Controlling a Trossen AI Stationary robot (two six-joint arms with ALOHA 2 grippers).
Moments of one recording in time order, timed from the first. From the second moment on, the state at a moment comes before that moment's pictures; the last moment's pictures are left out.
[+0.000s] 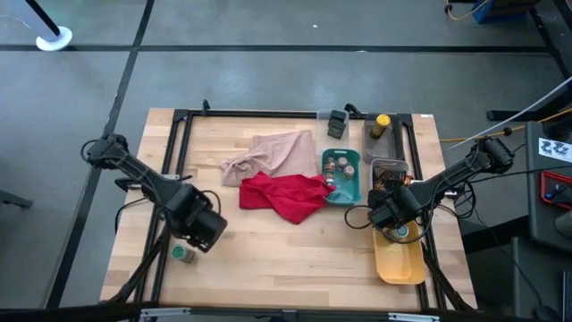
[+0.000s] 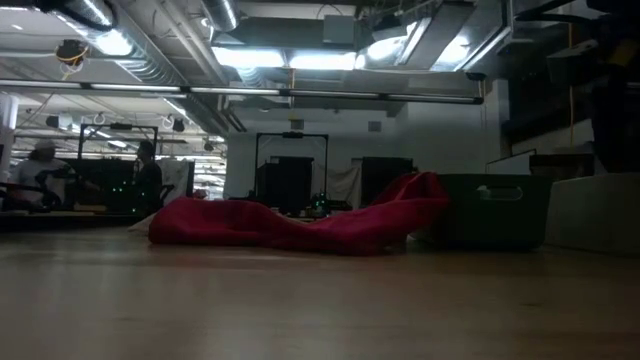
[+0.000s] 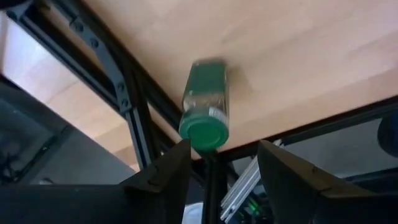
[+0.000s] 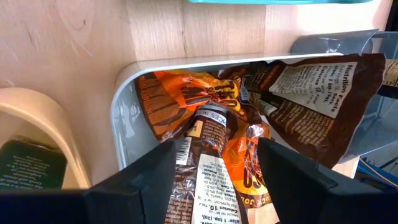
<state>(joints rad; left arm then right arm) -0.53 1.41 1.25 -1.45 0.34 -1.54 0.50 1.26 0.88 -1.43 0.32 0.62</state>
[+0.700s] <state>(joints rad) -0.87 1.41 1.25 -1.30 0.17 -1.95 0.50 1.26 0.88 -1.40 0.32 0.62</state>
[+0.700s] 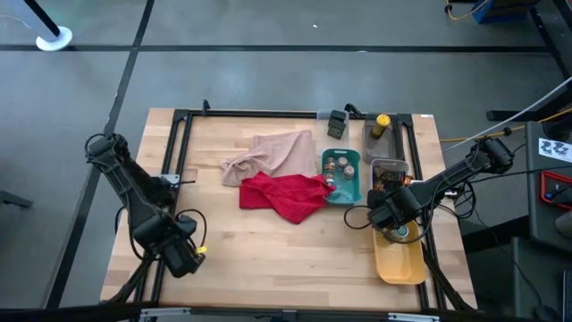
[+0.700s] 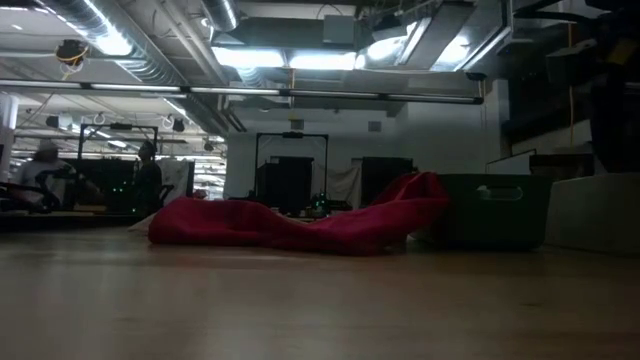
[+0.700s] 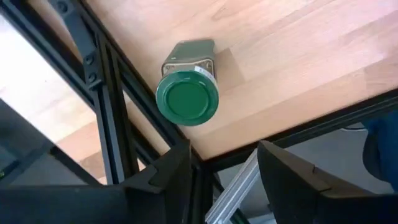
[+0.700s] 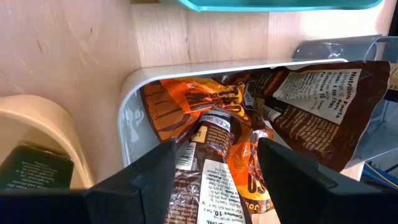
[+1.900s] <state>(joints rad) -0.87 1.41 1.25 -1.33 0.23 -1.97 0.50 1.26 0.88 -1.40 0.32 0.62</state>
